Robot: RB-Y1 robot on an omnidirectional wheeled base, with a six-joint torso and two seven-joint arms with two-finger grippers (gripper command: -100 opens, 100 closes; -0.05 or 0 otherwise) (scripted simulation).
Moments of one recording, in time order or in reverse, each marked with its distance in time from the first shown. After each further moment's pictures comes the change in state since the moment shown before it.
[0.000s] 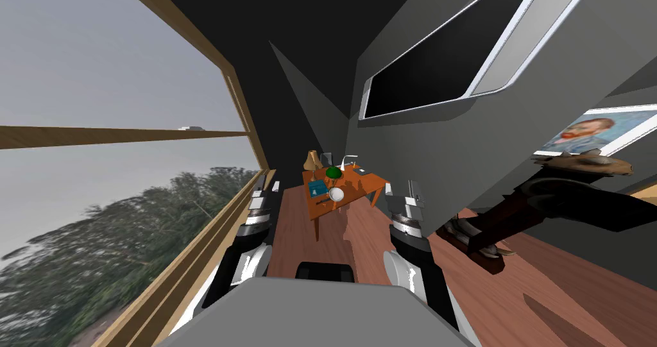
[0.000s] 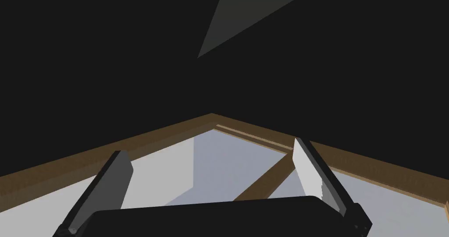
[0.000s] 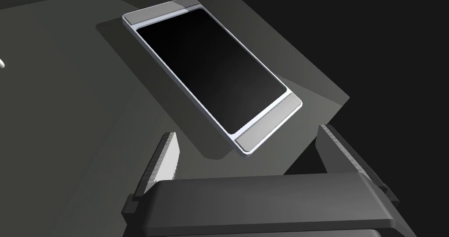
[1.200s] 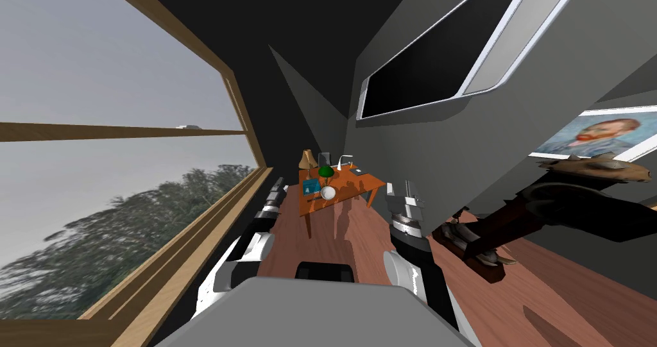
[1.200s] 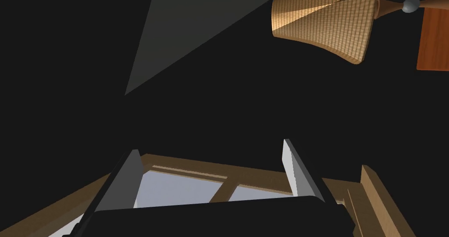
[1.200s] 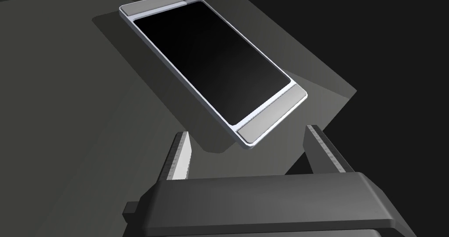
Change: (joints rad) left arm -0.161 0.133 0.026 0.181 0.089 0.284 0.015; right arm 0.000 0.000 0.000 0.000 0.000 0.000 0.000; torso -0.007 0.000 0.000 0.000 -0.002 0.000
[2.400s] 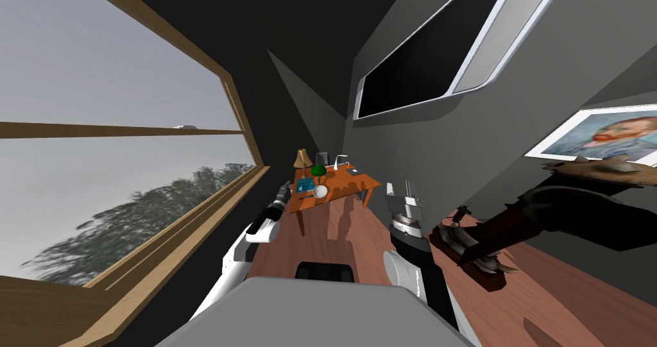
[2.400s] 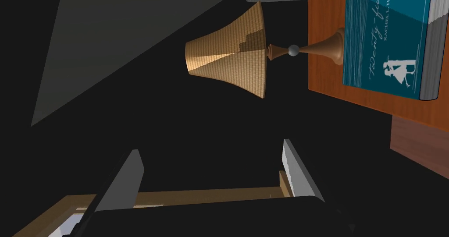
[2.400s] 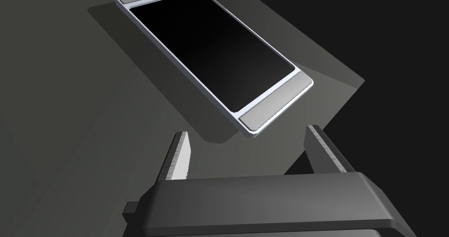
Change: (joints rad) left arm -0.170 0.040 0.023 0.194 0.077 0.279 0.014; right arm 0.000 0.000 0.000 0.000 0.000 0.000 0.000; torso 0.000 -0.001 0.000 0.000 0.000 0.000
